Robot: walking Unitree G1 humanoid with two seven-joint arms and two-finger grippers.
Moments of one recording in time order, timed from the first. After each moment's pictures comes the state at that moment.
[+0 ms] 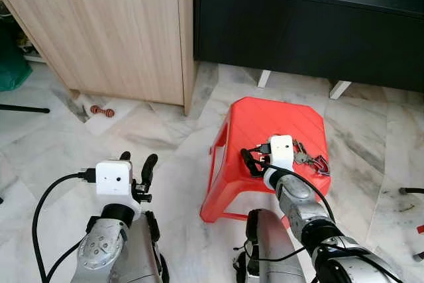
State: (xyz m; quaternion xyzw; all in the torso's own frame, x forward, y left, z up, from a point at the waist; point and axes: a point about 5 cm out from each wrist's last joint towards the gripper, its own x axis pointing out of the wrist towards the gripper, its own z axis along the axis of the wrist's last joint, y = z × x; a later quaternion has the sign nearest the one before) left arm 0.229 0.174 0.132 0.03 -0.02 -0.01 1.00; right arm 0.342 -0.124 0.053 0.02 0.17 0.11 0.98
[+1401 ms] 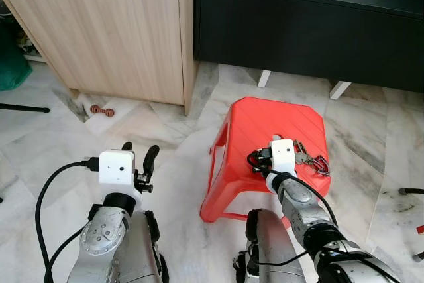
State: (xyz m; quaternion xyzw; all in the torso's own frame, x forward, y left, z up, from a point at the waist) left arm 0.247 0.173 0.142 0.04 -0.04 -0.02 1.00; right arm 0.339 -0.128 0.049 0.00 0.17 0.10 0.98
